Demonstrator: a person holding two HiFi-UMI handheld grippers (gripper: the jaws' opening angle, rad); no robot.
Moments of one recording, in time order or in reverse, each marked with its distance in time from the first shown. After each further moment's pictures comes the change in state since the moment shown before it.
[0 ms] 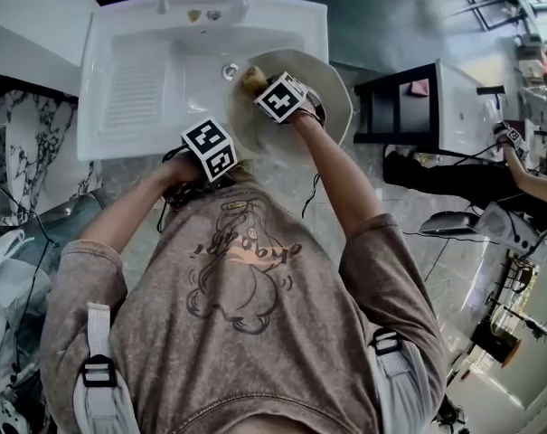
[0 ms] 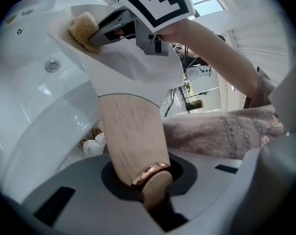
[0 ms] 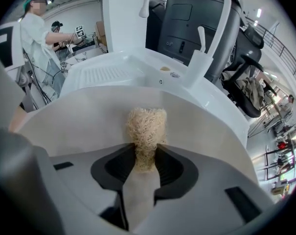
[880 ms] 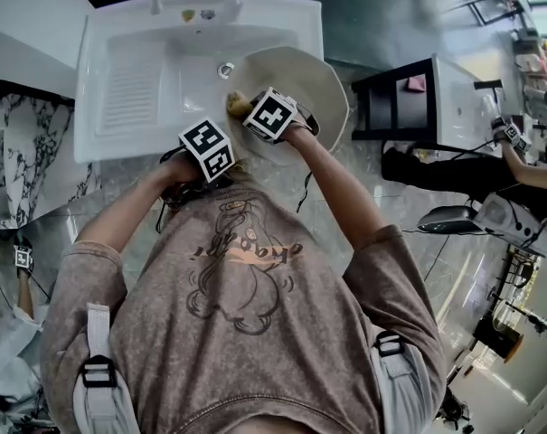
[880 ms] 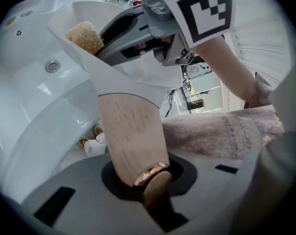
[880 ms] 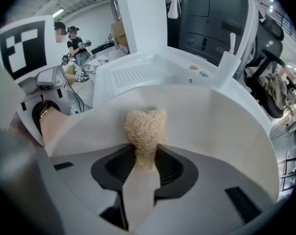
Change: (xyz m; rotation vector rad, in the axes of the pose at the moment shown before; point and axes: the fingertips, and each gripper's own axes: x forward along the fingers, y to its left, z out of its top) left arm 0.003 0.000 -0.001 0.002 0.007 0.015; right arm -0.023 0.072 0.006 -0.116 -0.039 0.184
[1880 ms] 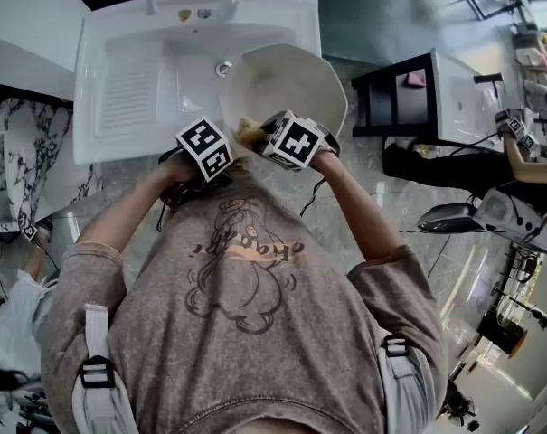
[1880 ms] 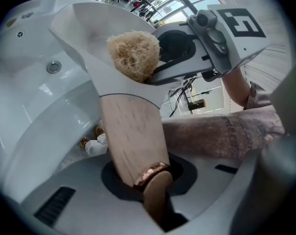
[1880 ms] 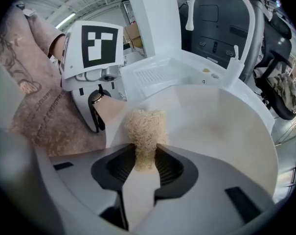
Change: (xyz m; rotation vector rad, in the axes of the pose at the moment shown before) left arm 0.000 -0.001 0.001 -0.001 -0.005 0.012; right arm -0.054 0.063 -0.040 -0.062 -0.005 0.139
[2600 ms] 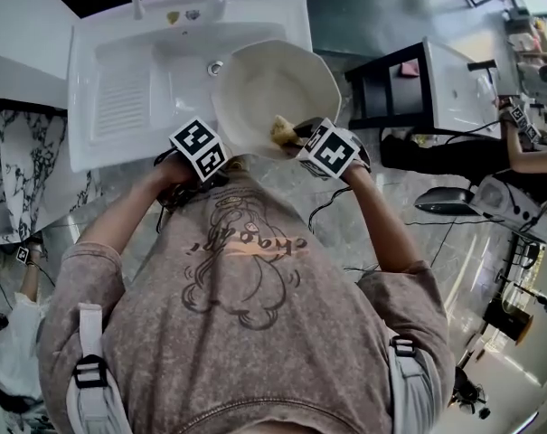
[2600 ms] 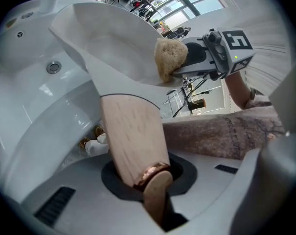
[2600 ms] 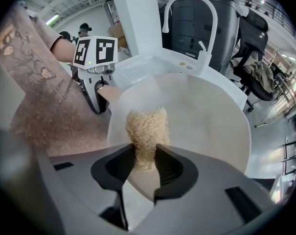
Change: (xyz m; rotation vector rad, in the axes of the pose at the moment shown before) left arm -0.002 0.000 0.000 0.001 0.003 -0.002; right arm -0.055 -0.009 -0.065 0.145 0.027 -0.117
